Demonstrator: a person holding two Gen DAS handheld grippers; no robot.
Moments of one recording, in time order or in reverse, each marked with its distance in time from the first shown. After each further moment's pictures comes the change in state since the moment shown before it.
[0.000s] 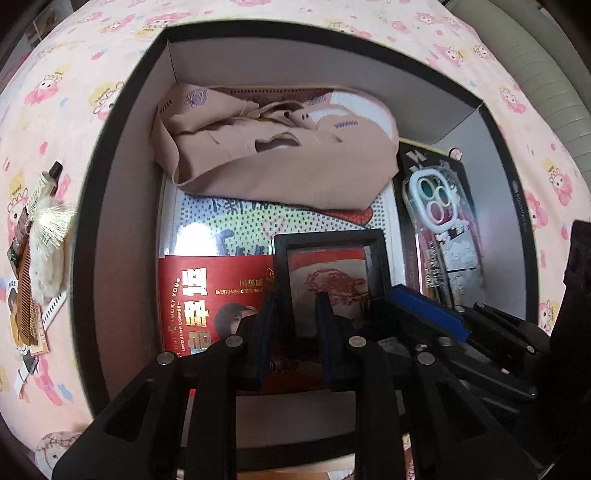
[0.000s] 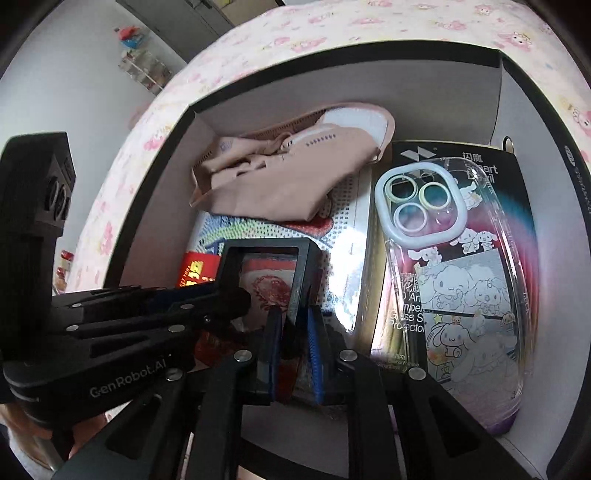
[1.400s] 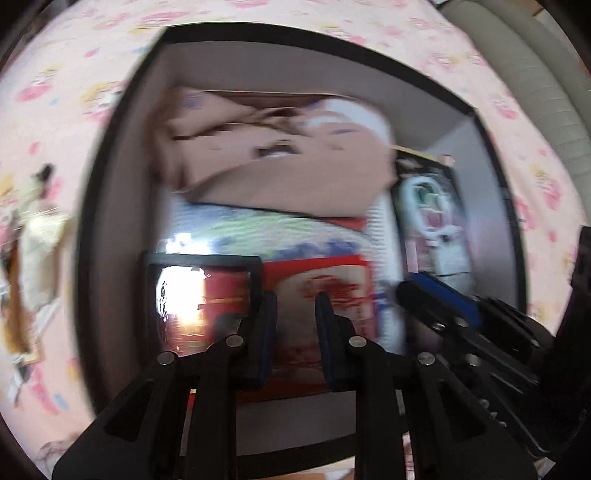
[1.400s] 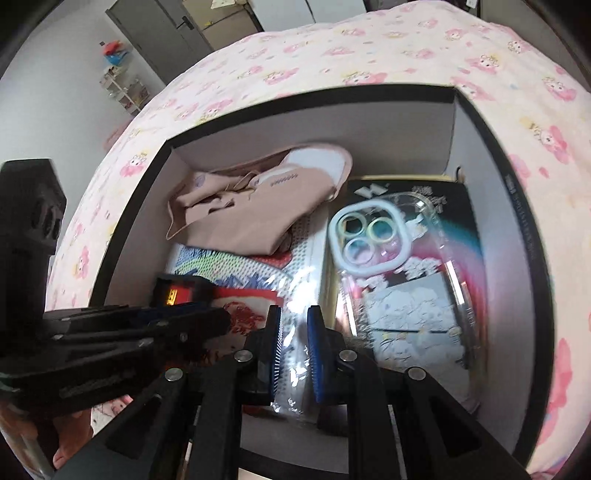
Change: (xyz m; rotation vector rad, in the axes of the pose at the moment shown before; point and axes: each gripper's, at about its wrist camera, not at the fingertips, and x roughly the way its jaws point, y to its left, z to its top) left arm -0.004 0.006 0.011 -0.016 0.008 -0.040; right arm -0.020 -0.004 0.001 -0.004 -0.042 -0.160
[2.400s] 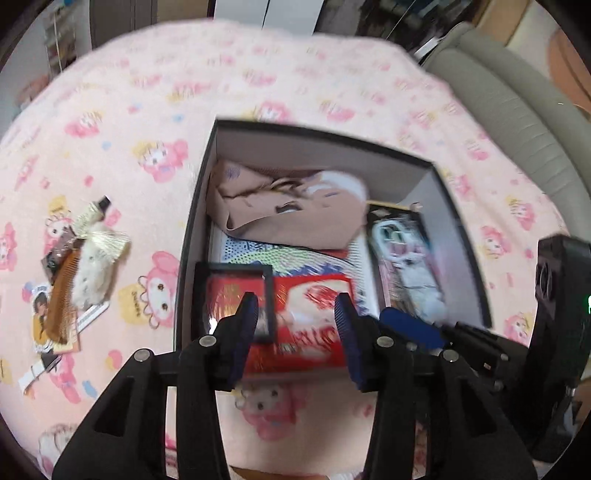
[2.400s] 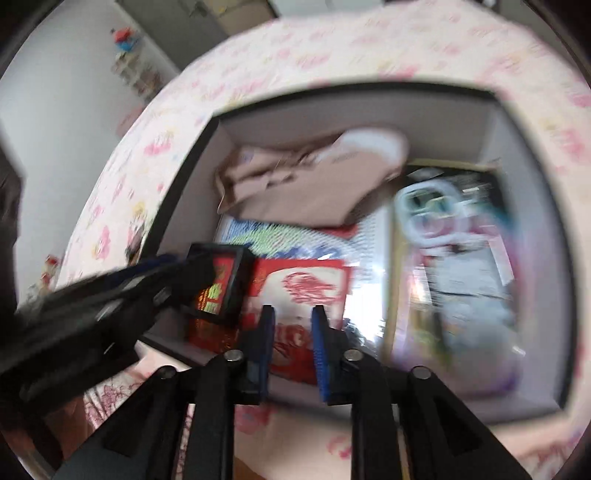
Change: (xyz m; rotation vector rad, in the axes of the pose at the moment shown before) left arm -0.086 -0.011 -0.043 0.029 -0.305 0.000; right arm -0.035 0.048 -0.023 -0.004 -0.027 -0.015
